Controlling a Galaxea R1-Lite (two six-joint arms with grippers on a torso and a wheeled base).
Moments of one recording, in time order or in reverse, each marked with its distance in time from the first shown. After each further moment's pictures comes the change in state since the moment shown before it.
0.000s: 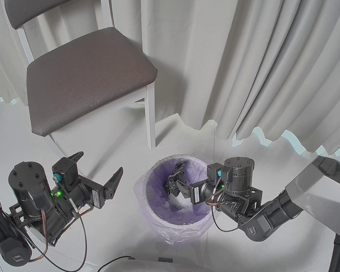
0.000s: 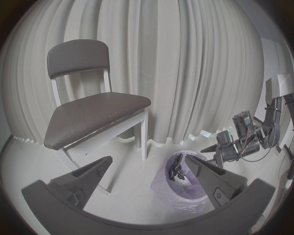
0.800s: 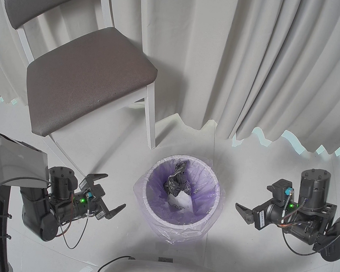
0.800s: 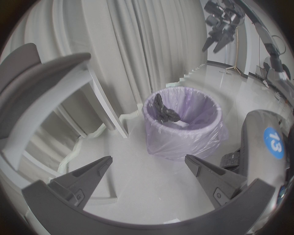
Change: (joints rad) left arm 0.334 0.532 -0.324 0.093 -0.634 0.618; right arm -0.120 -0.551 0.546 0.084 -0.031 -0.139
